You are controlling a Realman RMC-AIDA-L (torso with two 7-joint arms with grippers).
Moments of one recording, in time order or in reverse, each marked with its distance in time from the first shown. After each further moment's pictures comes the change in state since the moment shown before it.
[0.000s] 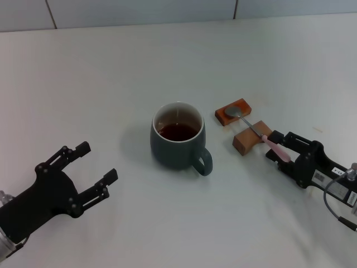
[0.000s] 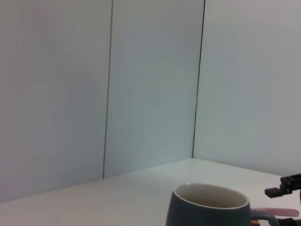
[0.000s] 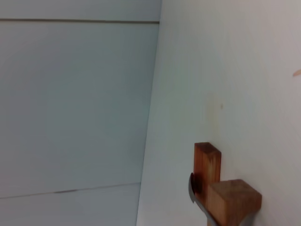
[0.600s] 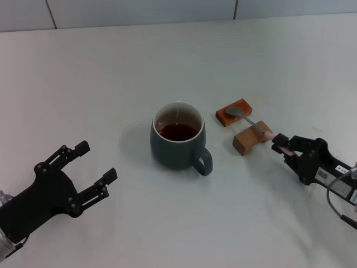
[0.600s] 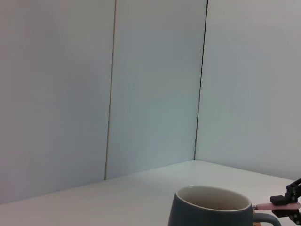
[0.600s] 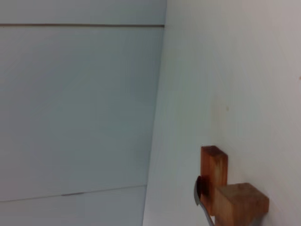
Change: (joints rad) left arm 0.001 0.000 -0.004 0.000 0.000 0.003 -0.001; right arm -0.006 0.000 0.019 -0.003 0.008 -0.013 -0.022
